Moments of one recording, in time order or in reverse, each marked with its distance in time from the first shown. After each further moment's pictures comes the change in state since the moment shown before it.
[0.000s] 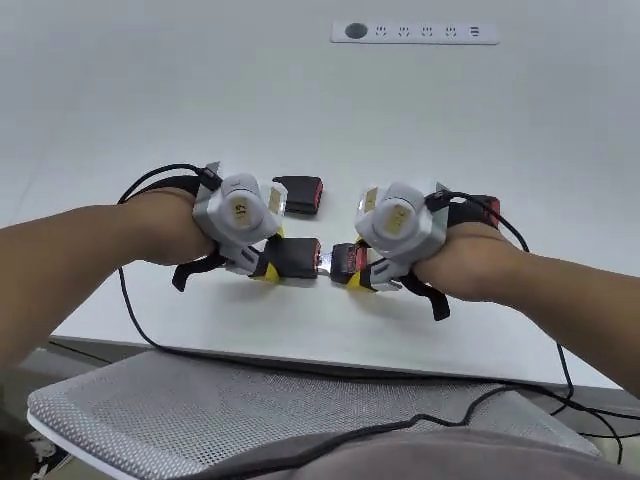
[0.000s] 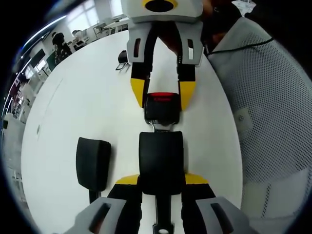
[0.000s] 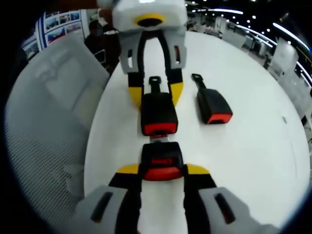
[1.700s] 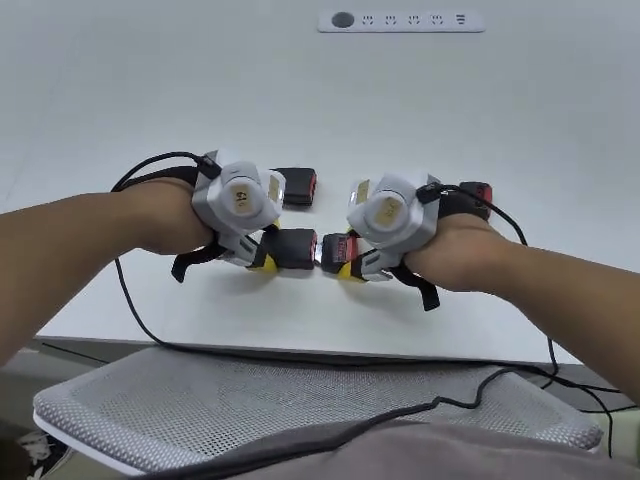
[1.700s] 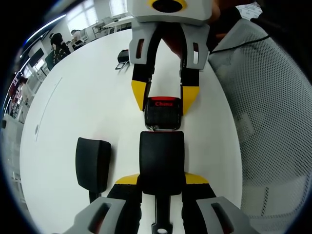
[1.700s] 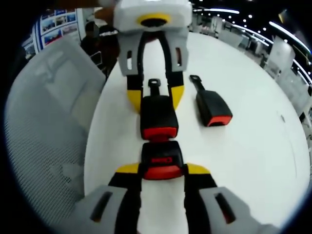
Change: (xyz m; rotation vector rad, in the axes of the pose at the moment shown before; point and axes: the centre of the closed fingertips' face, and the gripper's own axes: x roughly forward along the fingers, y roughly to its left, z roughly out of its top) left arm -0.001 0.000 0.006 0.005 0.009 -0.020; right arm 0.001 0.001 0.004 0.032 -0.019 -0.023
